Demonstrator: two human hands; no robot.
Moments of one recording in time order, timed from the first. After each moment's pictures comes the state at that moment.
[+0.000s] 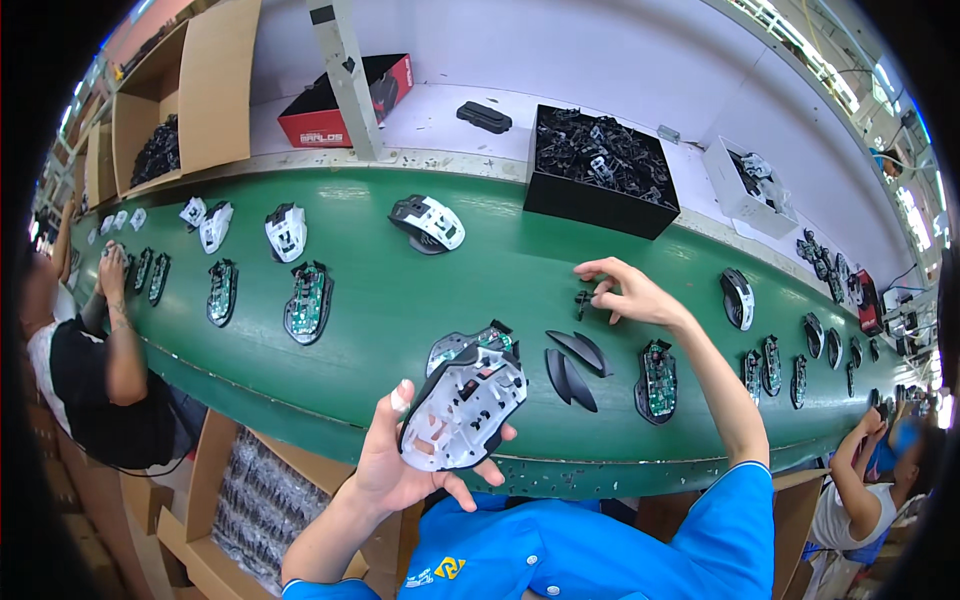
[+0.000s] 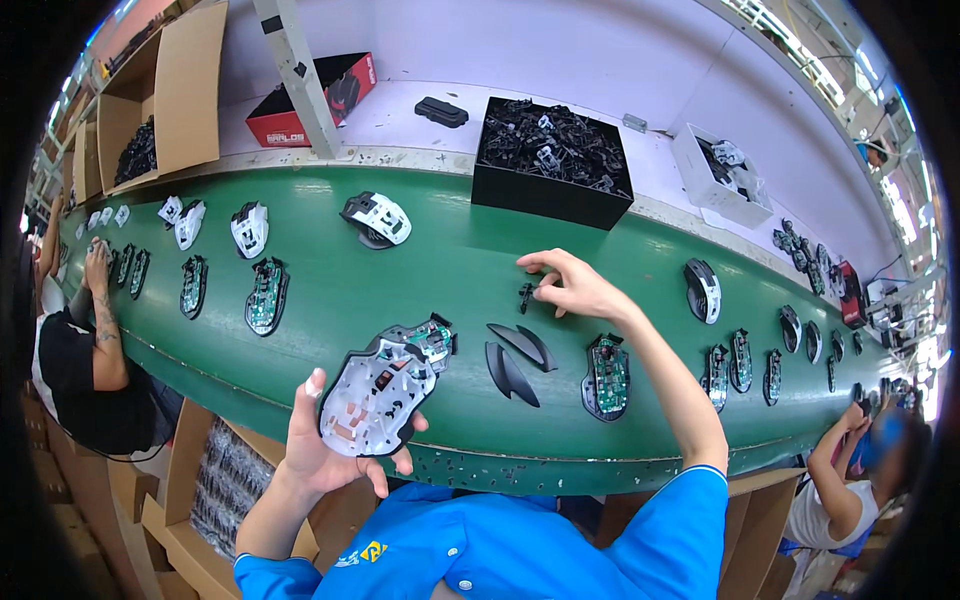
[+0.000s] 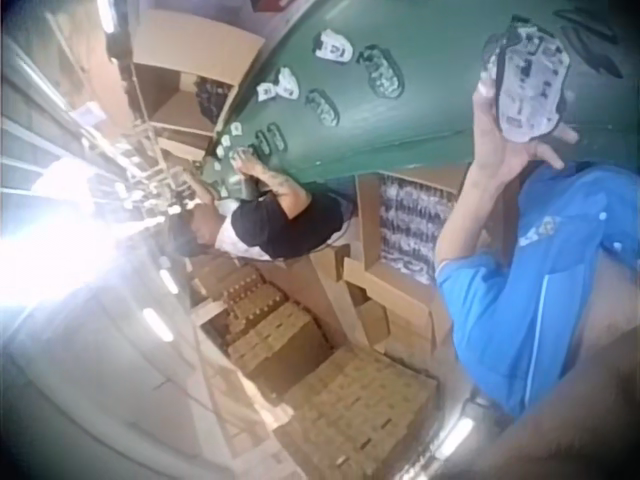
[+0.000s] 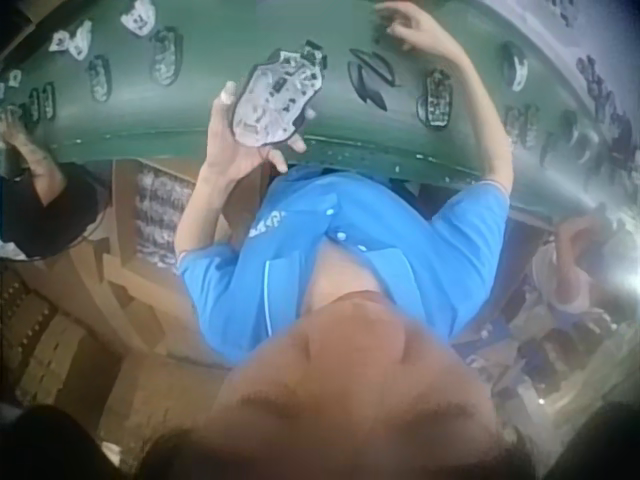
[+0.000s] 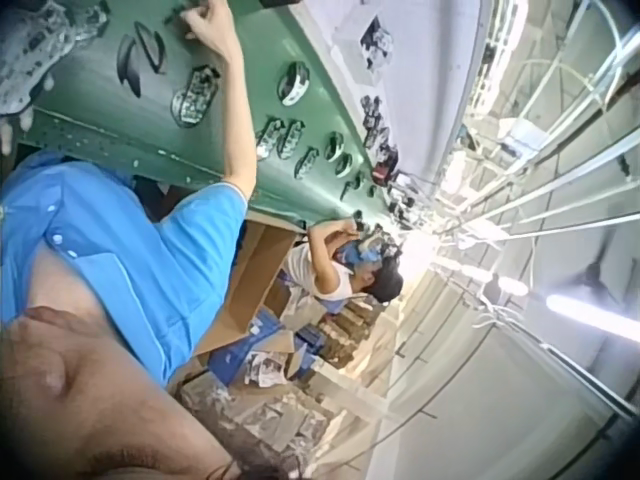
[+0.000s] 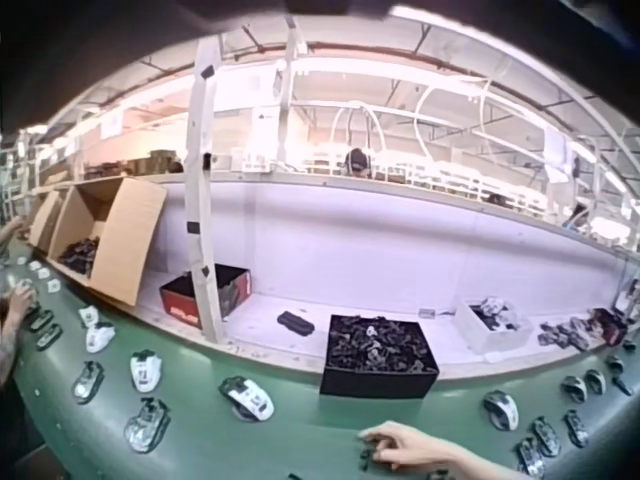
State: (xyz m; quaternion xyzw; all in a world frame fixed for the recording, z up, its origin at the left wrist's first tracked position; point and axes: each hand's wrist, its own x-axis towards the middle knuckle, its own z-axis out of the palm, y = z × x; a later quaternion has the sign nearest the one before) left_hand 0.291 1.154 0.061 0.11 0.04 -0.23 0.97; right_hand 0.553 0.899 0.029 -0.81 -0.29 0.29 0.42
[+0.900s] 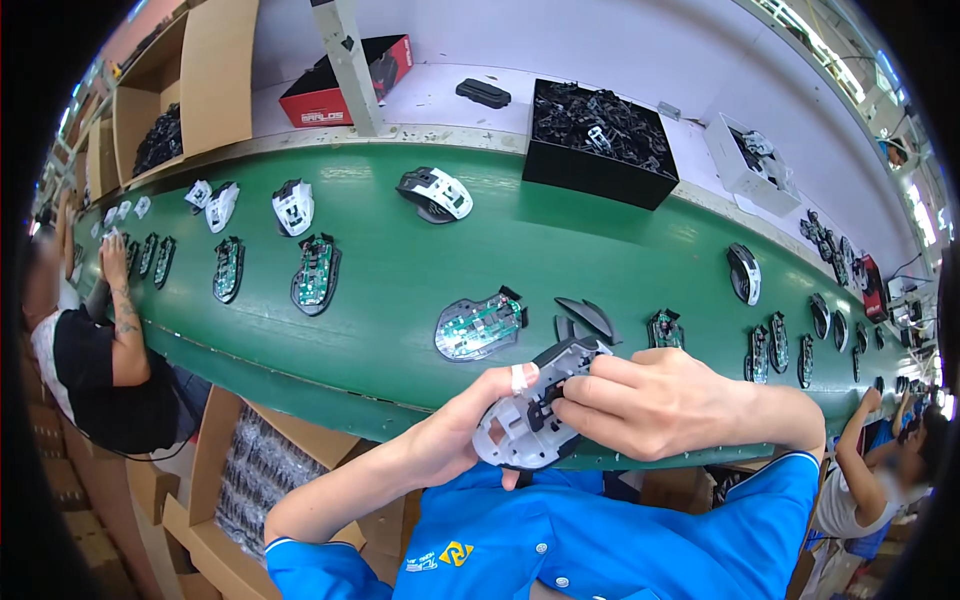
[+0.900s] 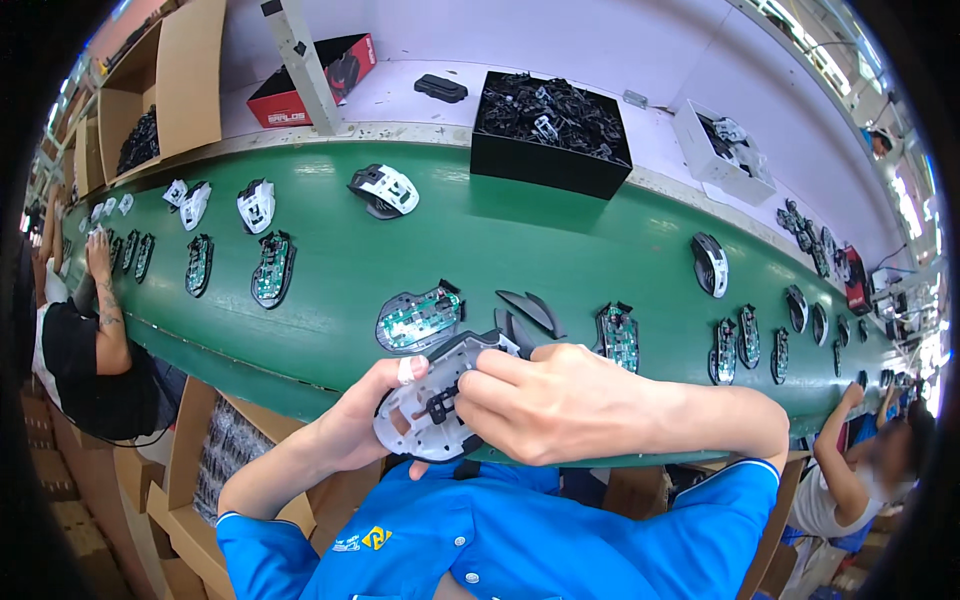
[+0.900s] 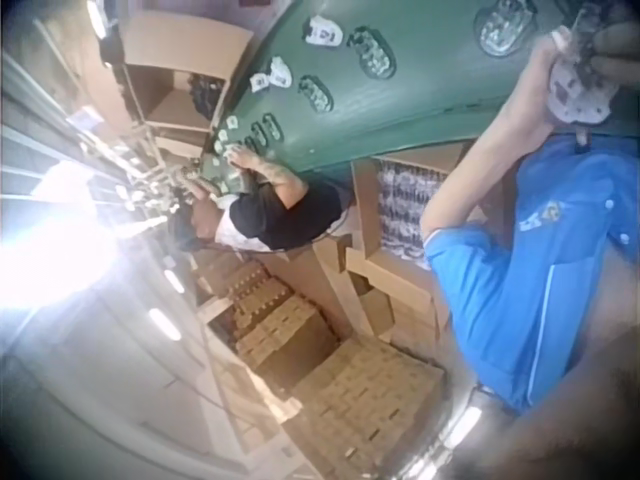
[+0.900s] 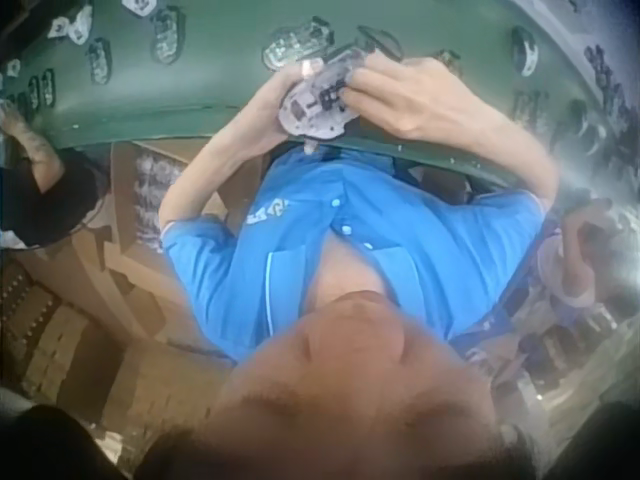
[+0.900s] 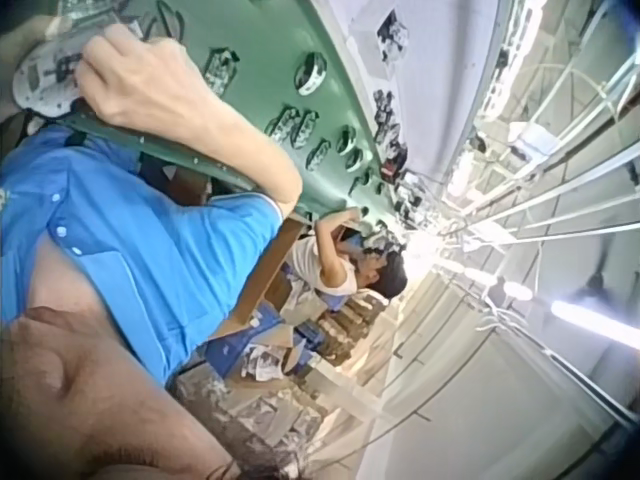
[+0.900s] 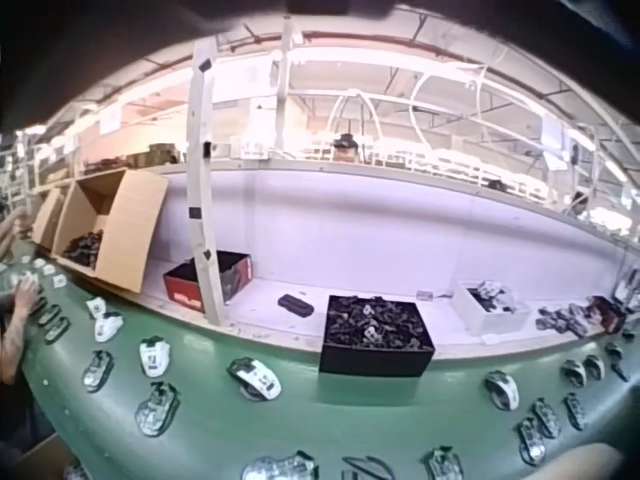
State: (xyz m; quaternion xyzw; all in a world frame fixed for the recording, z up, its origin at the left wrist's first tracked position) left_hand 0.308 1.122 0.108 0.39 0.09 -0.34 0.85; right_hand 0.407 0.927 0.169 -0.66 -0.75 -0.03 0.07
